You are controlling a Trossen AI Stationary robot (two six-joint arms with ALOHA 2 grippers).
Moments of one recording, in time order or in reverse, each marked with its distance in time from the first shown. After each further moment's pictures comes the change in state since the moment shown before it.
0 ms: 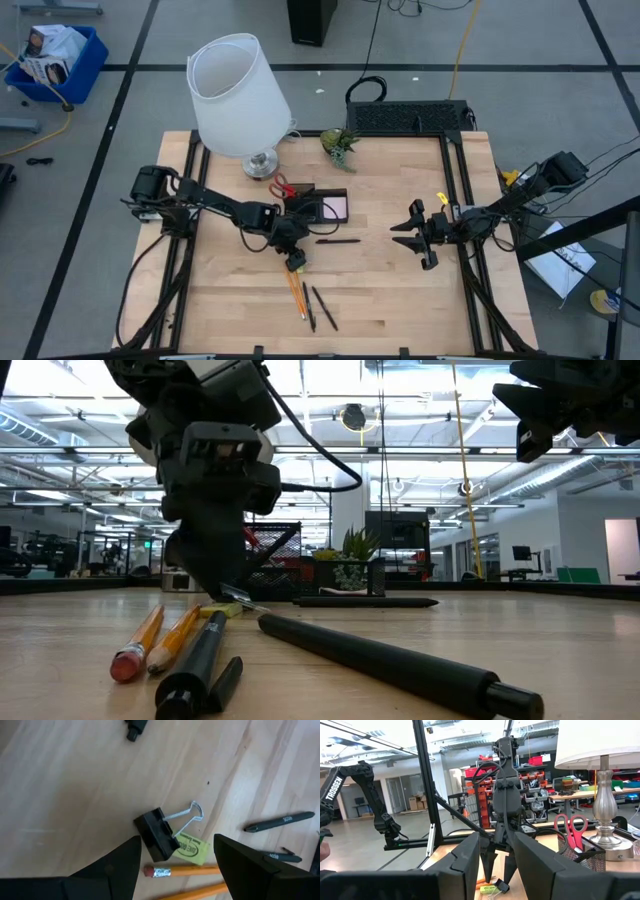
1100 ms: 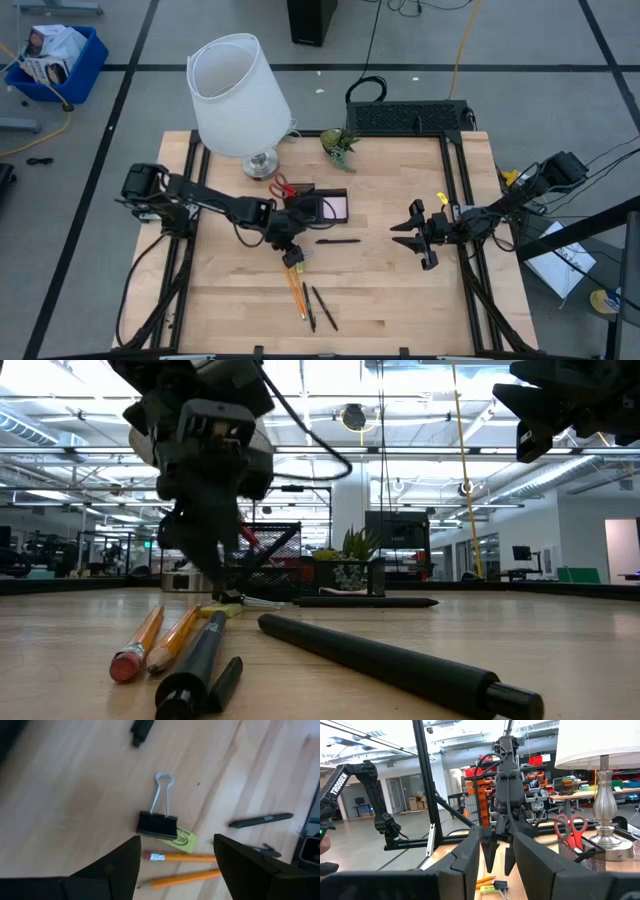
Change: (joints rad) left arm 0.025 -0.076 0.001 -0.076 0.019 -0.020; right arm 0.000 0.000 0.000 0.000 0.000 0.000
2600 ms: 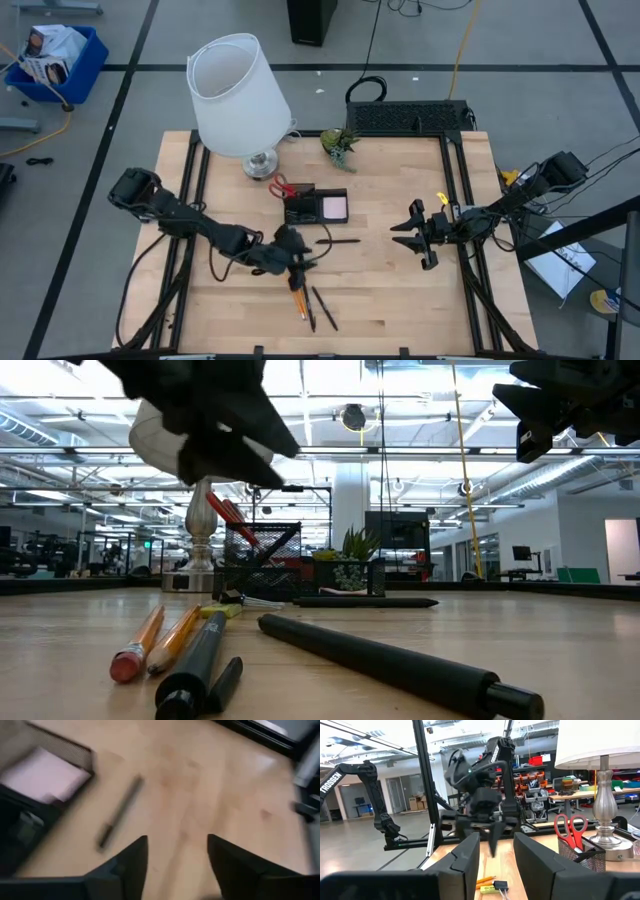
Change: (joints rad) left arm -0.312 -0.052 0.016 0.288 -0.666 0.029; right arm 0.000 0.000 0.000 0.000 0.000 0.000
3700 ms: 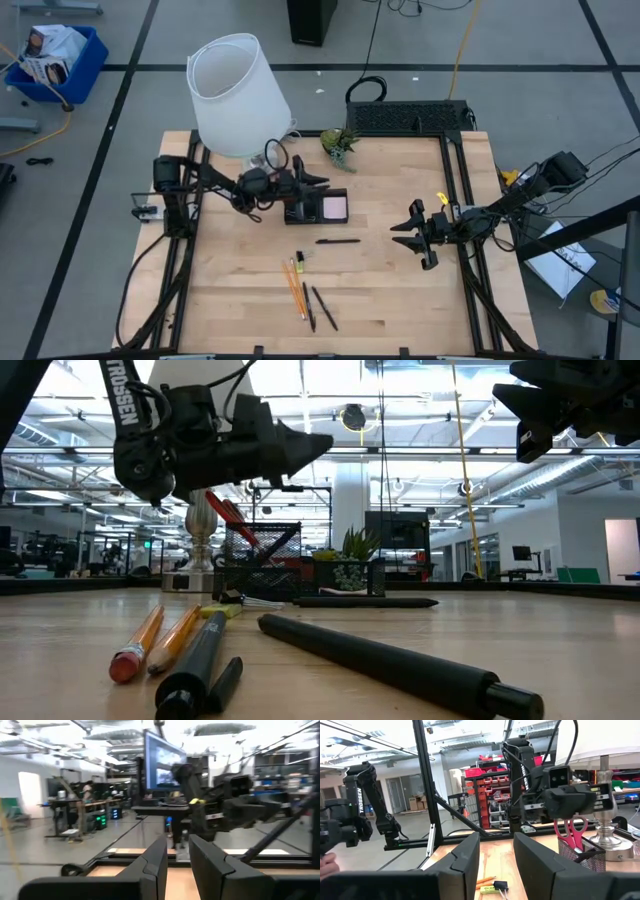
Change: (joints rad) left arm 0.620 0.257 -0.303 1.534 0.570 0.694; right arm 0.000 0.000 0.000 0.001 0.000 0.000
